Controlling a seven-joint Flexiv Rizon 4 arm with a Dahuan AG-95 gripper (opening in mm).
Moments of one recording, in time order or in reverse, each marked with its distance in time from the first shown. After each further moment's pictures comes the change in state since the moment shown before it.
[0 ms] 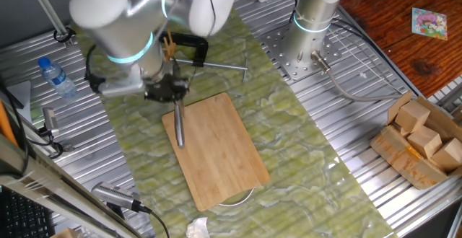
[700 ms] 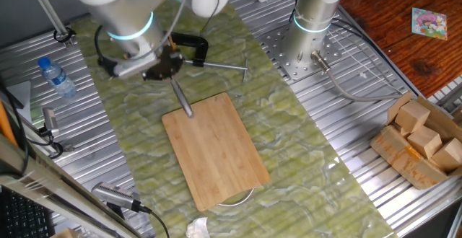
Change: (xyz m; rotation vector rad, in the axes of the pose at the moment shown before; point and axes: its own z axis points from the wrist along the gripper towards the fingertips) arm 0.077 -0.008 -0.003 0.040 0.093 -0.346
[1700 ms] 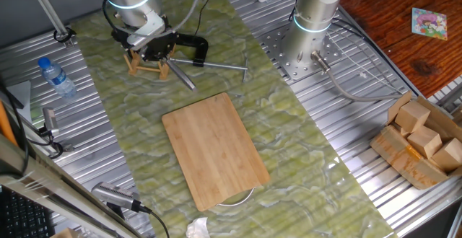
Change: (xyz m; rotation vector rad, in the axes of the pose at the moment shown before) arm 0.042 0.010 0.003 0.031 -0.007 -0.128
